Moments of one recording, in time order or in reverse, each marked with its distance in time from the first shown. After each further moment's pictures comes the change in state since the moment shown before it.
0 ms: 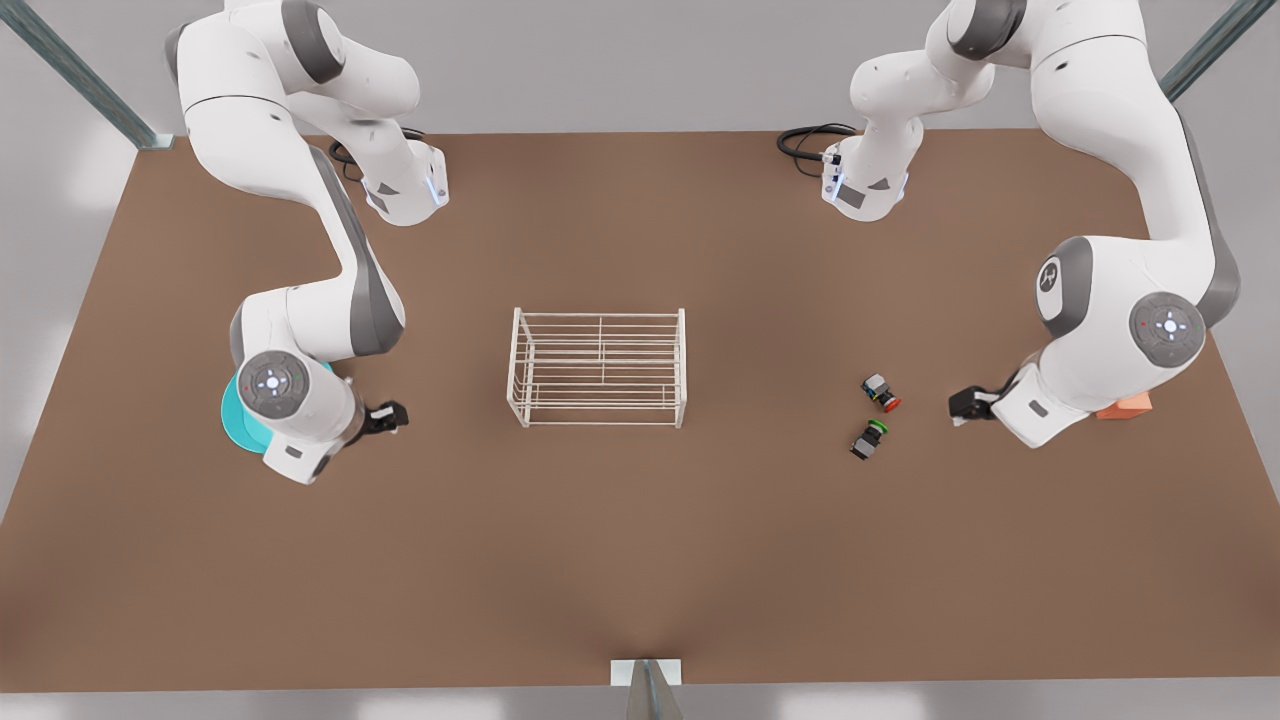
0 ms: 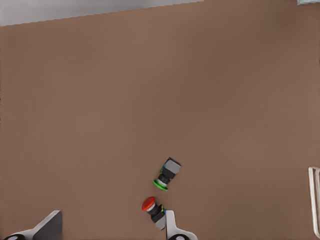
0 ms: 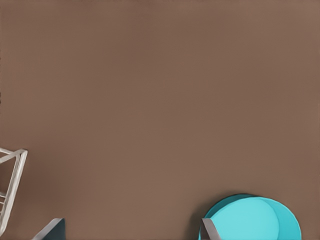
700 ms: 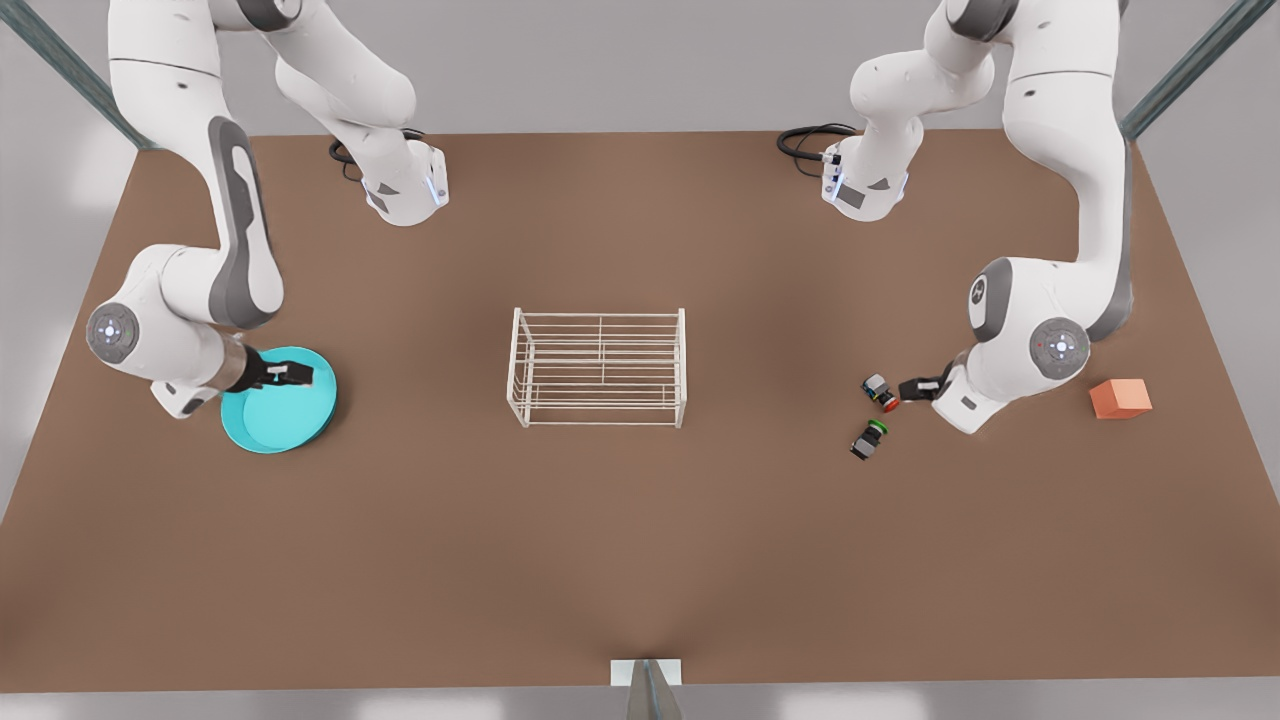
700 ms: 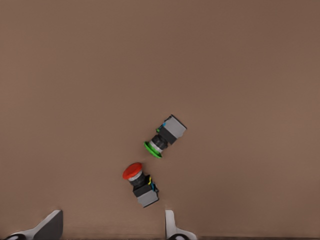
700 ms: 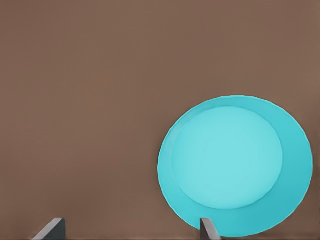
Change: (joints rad) left arm 0.003 -0.108 0.011 -0.501 -0.039 0.227 -0.196; right arm -0.400 -0.266 -0.004 -0.542 0.222 0.213 -0.131
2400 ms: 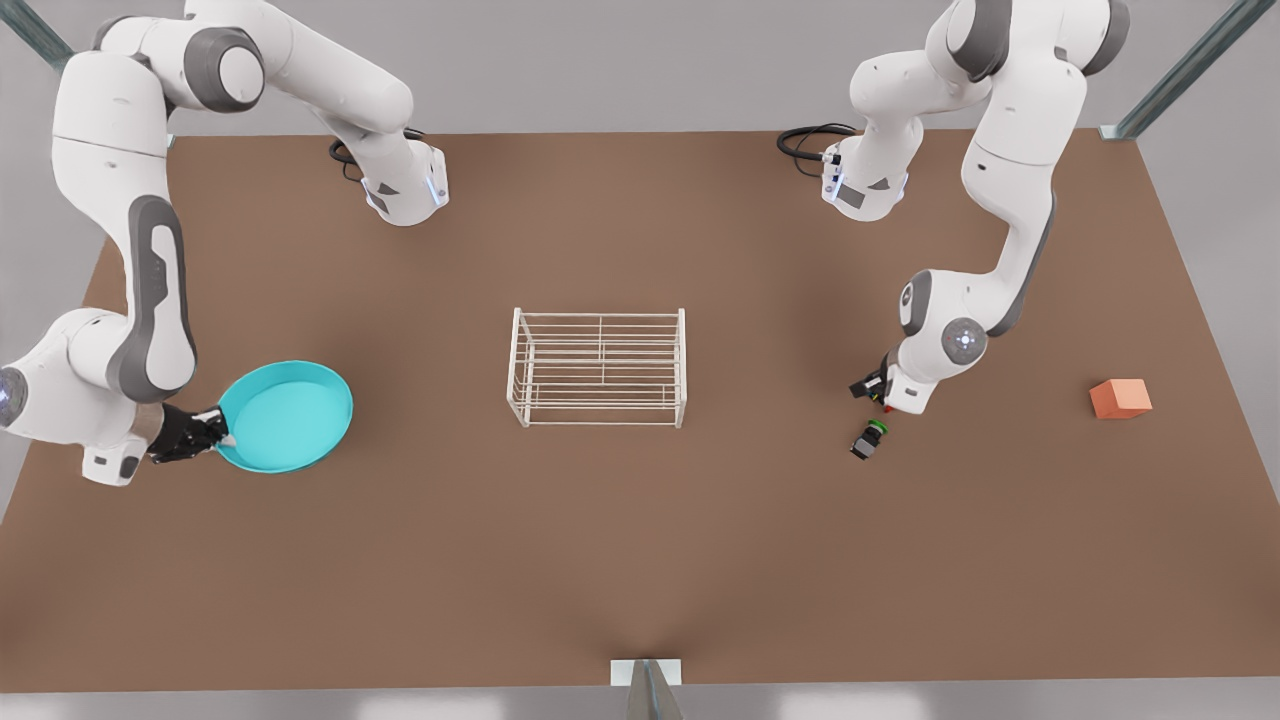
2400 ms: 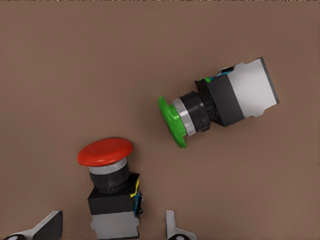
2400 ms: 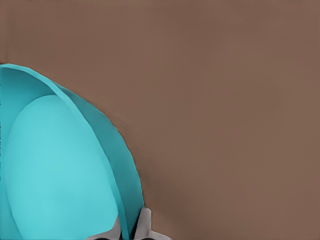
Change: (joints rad) left arm -0.021 0.142 0.020 -0.387 -0.010 0.538 -0.380; right arm -0.079 0.330 0.005 0.421 0.006 -0.055 -0.669
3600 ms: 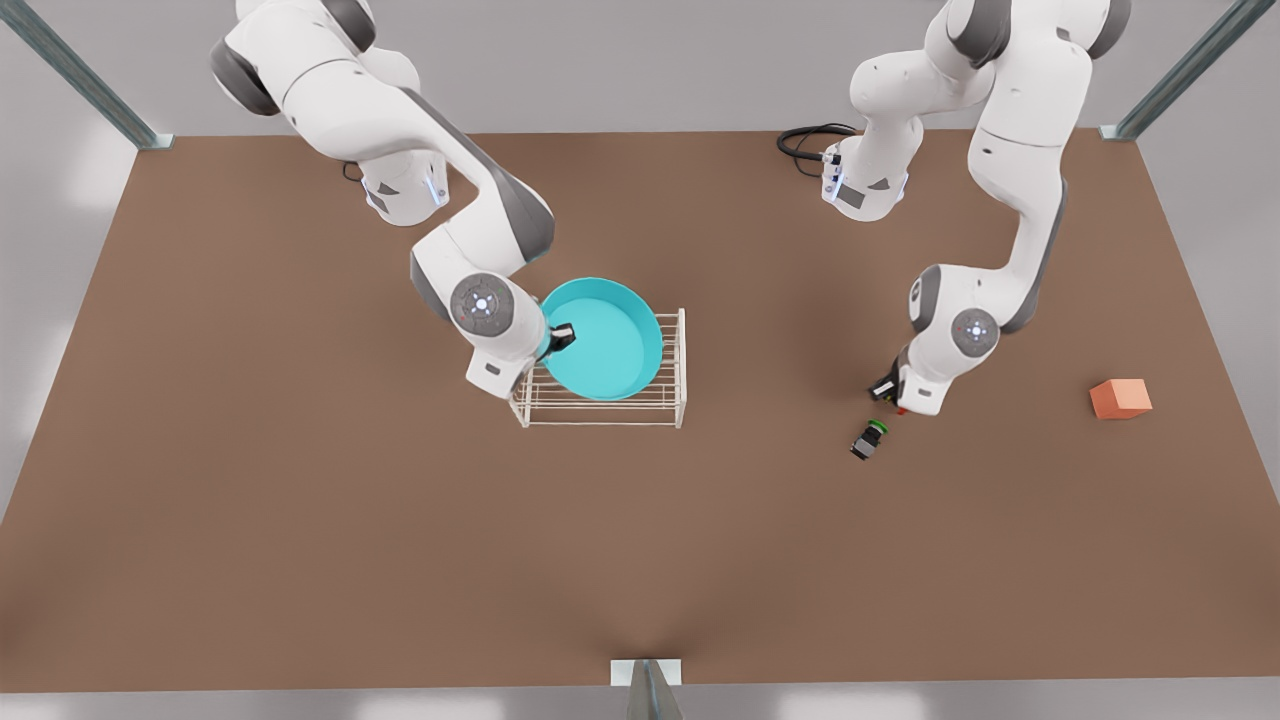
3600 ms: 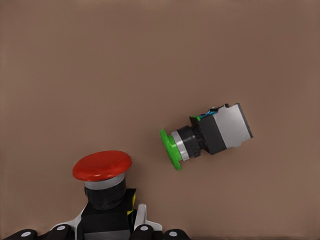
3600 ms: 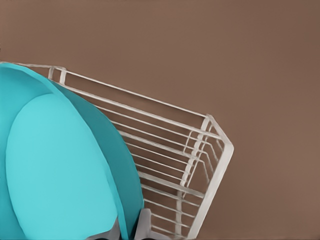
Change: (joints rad) left arm 0.000 -0.080 0.010 0.012 0.040 -0.013 -0.055; right arm 0.625 -0.057 0.281 0.104 -0.050 -0.217 1.221
